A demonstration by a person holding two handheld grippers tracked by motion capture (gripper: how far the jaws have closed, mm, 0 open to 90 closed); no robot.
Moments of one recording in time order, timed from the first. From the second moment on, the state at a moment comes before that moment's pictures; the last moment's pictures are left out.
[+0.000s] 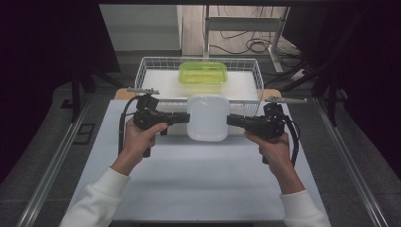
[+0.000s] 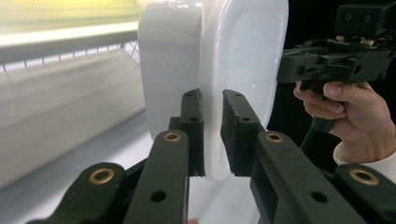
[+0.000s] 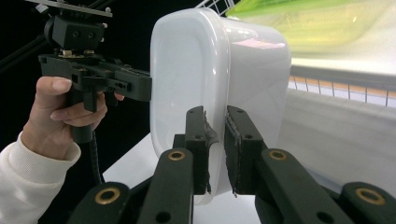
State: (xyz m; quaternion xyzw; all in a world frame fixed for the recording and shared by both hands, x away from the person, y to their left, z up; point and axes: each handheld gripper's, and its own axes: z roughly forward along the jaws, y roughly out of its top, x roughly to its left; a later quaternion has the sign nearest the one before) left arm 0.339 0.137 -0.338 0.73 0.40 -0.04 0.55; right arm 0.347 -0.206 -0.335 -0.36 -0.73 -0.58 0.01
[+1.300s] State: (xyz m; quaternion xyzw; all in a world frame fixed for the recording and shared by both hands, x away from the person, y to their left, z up) left arm 0.407 0.143 -0.250 0.73 0.39 -0.03 0.56; right arm 0.409 -0.202 -0.248 -0.35 -0.73 -0.59 0.01
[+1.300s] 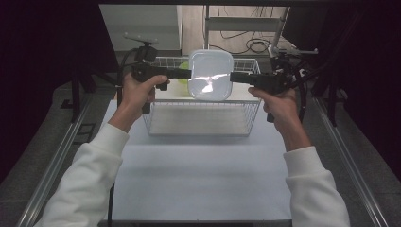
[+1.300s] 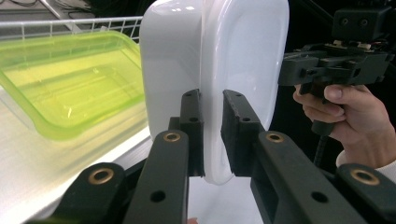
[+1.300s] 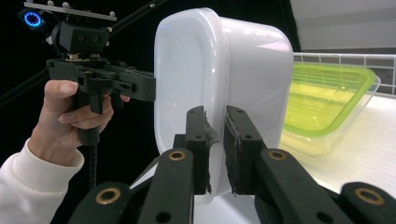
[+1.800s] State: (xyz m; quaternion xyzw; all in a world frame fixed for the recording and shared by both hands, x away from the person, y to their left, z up) left arm 0.450 0.156 -0.240 0.71 0.42 -0.04 0.56; right arm 0.461 -0.191 -0.242 -0.38 -0.72 -0.59 0.05
